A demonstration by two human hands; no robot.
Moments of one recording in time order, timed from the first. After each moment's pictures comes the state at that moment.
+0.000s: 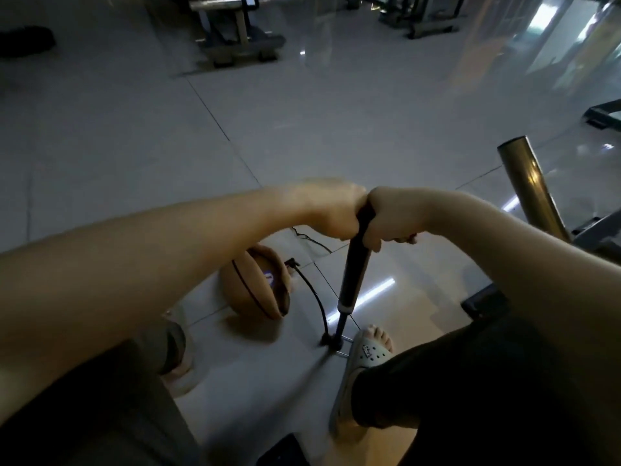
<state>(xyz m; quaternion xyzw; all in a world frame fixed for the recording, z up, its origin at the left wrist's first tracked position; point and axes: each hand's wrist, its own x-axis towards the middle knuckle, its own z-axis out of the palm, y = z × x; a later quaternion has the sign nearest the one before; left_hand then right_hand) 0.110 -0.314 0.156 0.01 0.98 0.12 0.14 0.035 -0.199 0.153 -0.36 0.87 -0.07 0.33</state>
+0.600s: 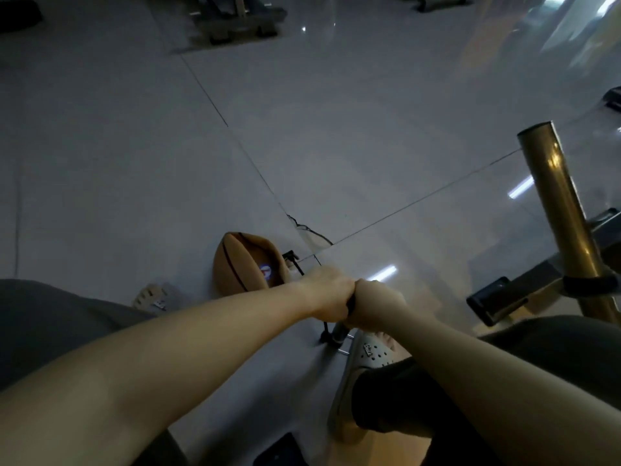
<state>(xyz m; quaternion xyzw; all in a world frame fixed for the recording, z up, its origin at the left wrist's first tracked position) 0.134 -0.288 -0.010 0.03 0.97 0.06 0.23 0.091 -0.191 -0.007 -0.25 0.90 0.11 0.35</state>
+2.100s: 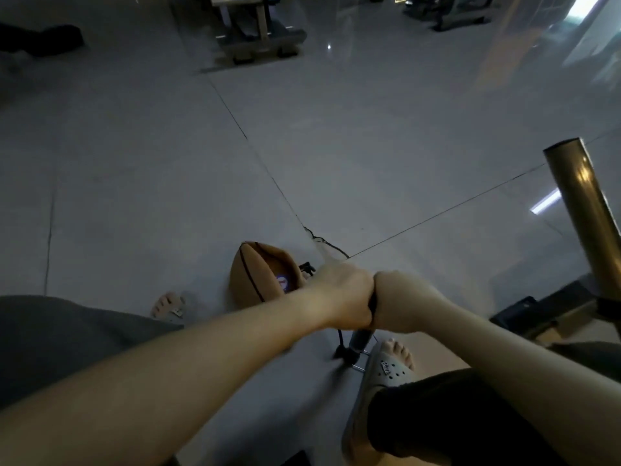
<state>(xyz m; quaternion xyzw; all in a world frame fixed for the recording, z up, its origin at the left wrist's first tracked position) 0.145 -0.291 0.045 -0.04 0.98 0.11 0.16 0.079 -0.189 0.047 -0.39 0.87 0.08 0.28</state>
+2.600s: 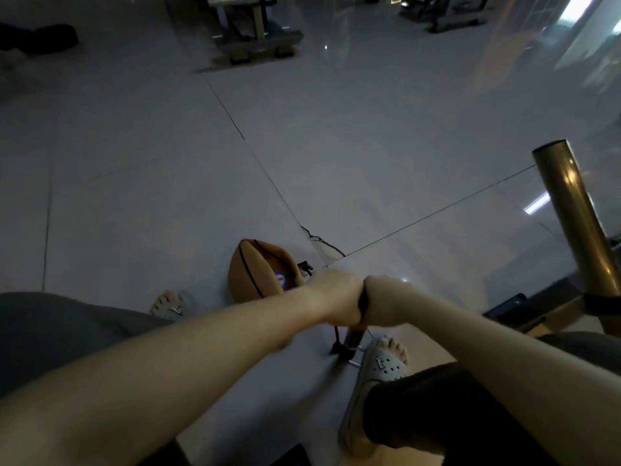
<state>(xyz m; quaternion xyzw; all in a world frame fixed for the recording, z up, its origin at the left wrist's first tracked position) 0.149 -0.292 0.026 -0.06 0.97 0.11 0.20 0.085 -0.196 0.037 -0.39 0.86 0.08 0.33</state>
